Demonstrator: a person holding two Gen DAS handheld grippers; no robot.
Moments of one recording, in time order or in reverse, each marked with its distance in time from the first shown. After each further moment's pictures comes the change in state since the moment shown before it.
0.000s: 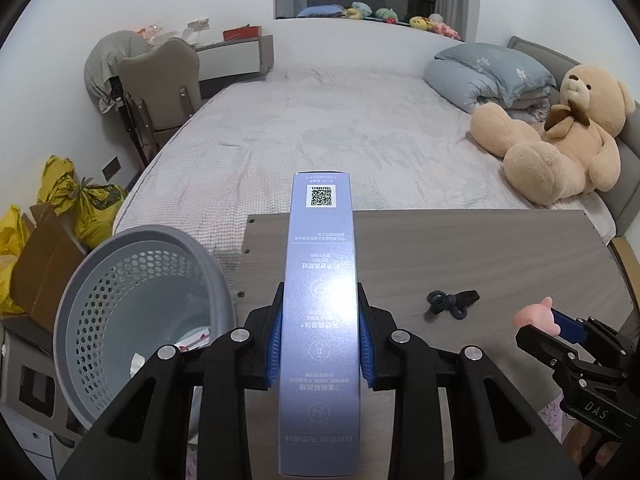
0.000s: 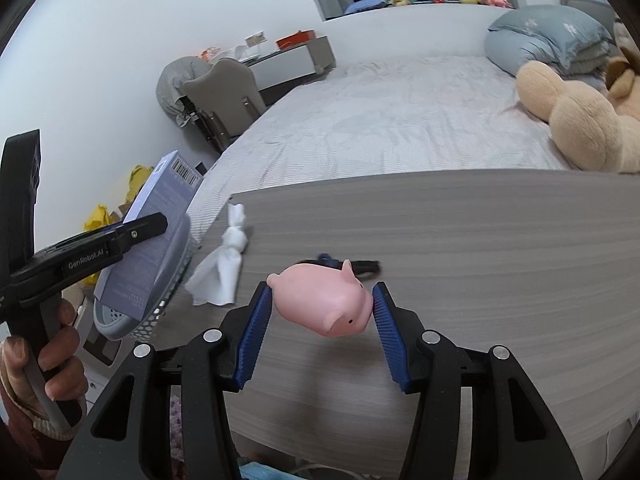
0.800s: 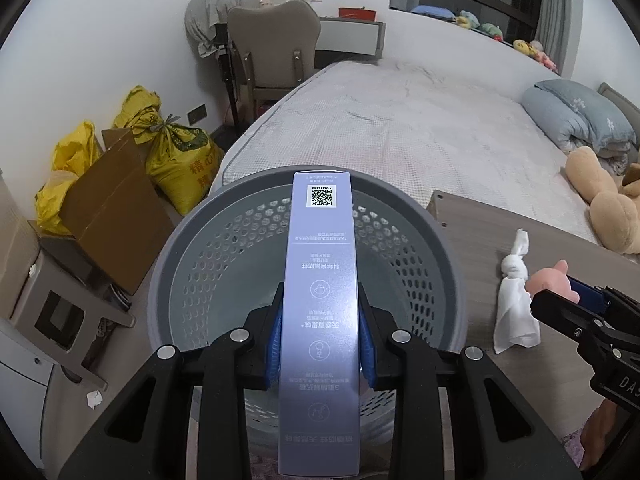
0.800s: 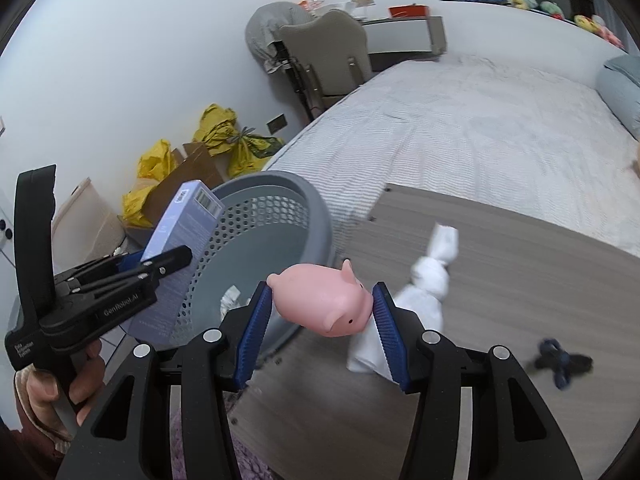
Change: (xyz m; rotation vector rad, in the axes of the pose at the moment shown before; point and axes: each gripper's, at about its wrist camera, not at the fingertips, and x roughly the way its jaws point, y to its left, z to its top) left arm 0.004 0.167 -0.043 -0.240 0.050 0.200; right arm 0.106 0.172 0.039 -0.247 0.131 0.193
